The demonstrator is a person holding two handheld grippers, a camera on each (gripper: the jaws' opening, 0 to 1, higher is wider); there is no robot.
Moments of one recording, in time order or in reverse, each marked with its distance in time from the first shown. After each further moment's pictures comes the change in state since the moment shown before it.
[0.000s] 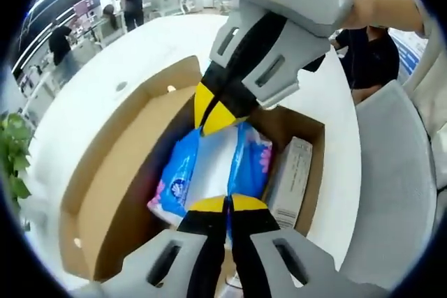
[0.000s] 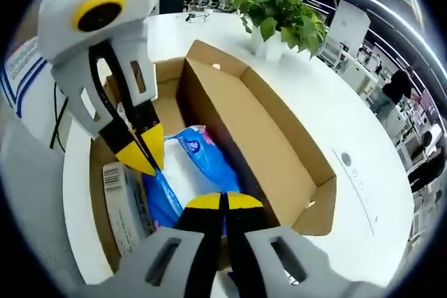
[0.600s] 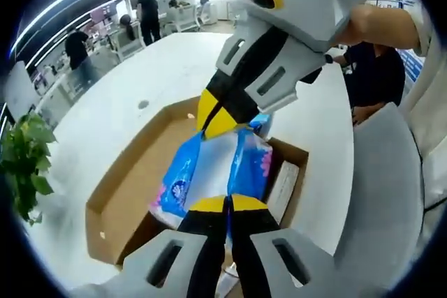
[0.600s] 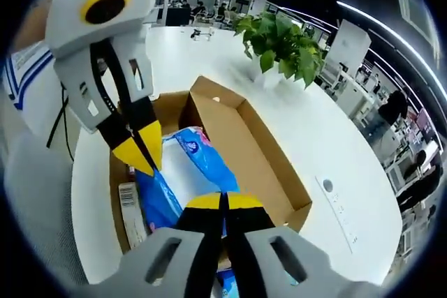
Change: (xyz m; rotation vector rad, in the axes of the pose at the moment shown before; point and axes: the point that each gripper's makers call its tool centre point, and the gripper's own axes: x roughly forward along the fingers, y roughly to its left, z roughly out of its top) left arm -0.055 -0.001 0.038 -0.029 -0.085 0.088; right arm -0.046 -0.010 0.044 -0.071 -0.092 -0.029
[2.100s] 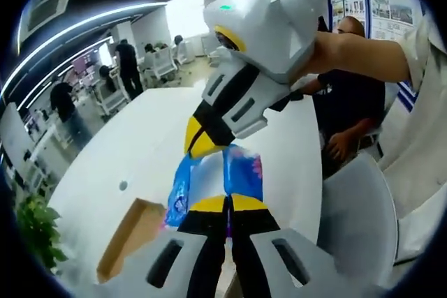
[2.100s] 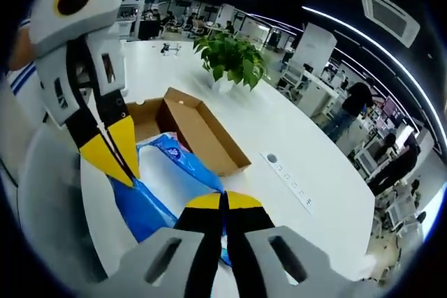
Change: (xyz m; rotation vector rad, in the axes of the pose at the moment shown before) left arm -0.007 -0.124 0.146 0.179 -0.195 -0.066; right arm -0.162 -0.043 -0.058 0.086 -0.030 -0.201
